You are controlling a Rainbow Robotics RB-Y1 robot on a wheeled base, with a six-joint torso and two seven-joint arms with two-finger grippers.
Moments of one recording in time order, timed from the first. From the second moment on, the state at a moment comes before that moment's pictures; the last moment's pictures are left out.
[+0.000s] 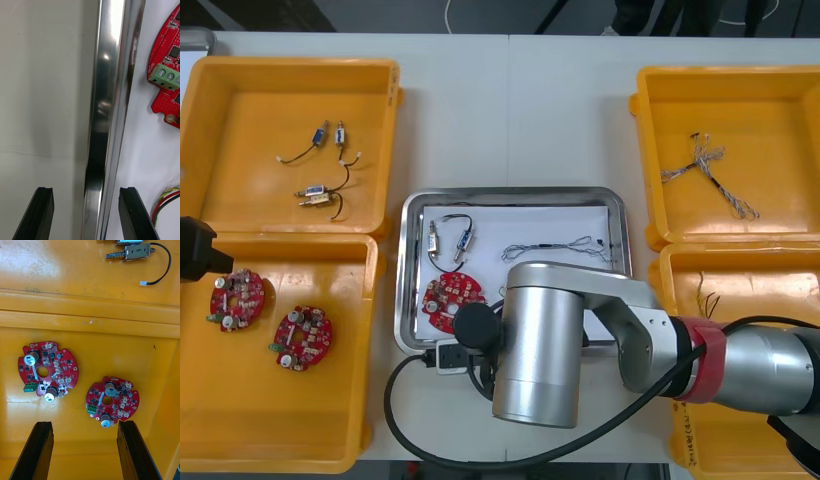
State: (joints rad) right arm -0.76 -0.43 1.15 -1.95 -0.48 1.65 1.75; left arm -0.14 0.84 0.31 -2.13 0.98 1.83 -1.17
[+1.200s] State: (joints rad) right arm -0.76 -0.39 1.19 -1.89 -0.42 1.62 1.70; left arm -0.14 0.84 0.31 -2.13 0.98 1.83 -1.17
